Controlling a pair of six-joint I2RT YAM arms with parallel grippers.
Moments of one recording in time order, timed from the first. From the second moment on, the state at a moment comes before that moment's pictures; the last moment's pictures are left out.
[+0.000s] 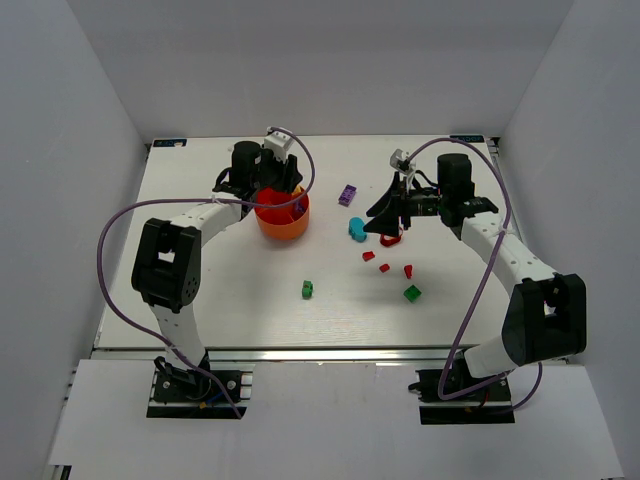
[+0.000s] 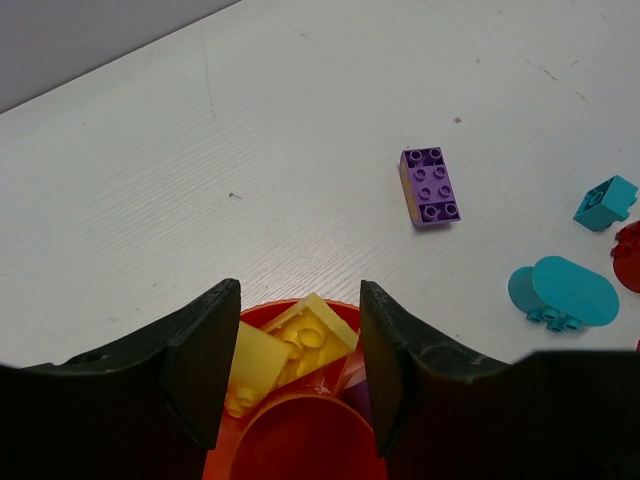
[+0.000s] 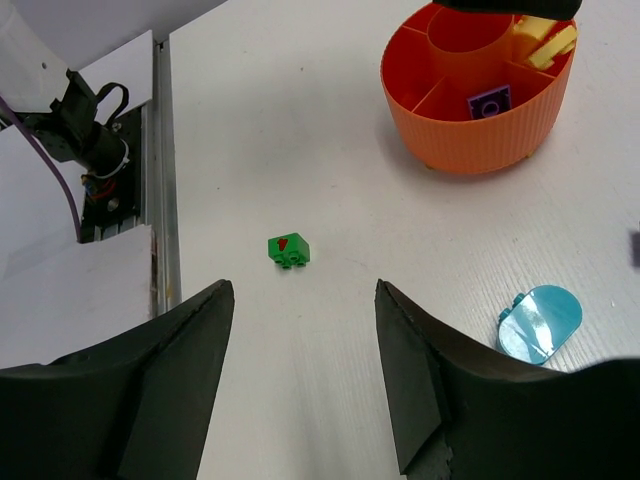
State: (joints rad) left arm -0.31 1.88 1.32 0.22 0.33 0.07; right arm 0.24 1.46 1.10 -0.20 -1.17 -0.19
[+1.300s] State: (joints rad) left arm -0.31 0.99 0.79 -0.14 0.32 -0.21; right arm 0.28 1.68 1.24 -0.29 -0.55 -0.32
